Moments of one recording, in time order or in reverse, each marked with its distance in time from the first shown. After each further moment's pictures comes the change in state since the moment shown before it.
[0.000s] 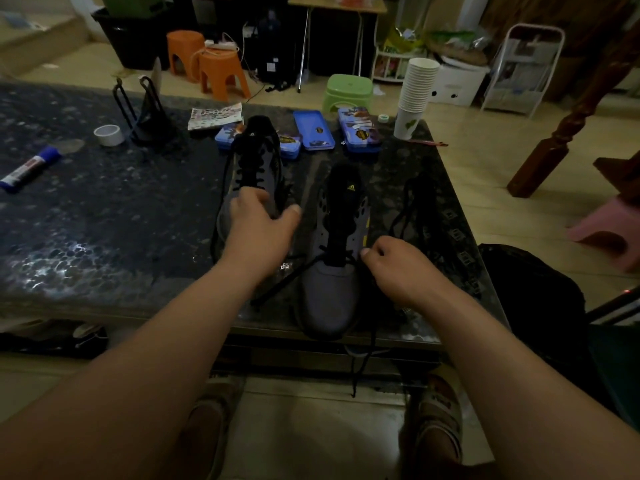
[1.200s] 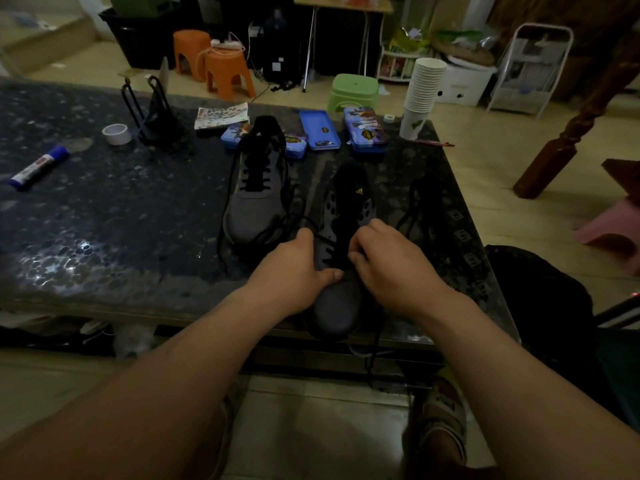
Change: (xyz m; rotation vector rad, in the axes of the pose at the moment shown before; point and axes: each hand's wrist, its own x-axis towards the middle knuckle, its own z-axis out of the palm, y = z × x) left_hand -0.035 -0.010 0.020 0.500 -0.349 0.205; right_hand -0.003 -0.010 0.007 -0.317 0.193 -0.473
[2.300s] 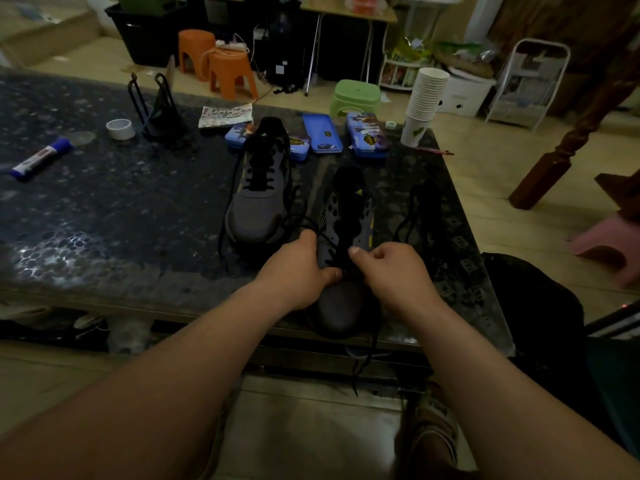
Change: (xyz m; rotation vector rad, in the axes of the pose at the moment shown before) left_hand 0.010 -0.008 0.009 -0.105 -0.020 -0.017; right_hand -0.004 -0.015 0.005 0.446 0.044 0.611
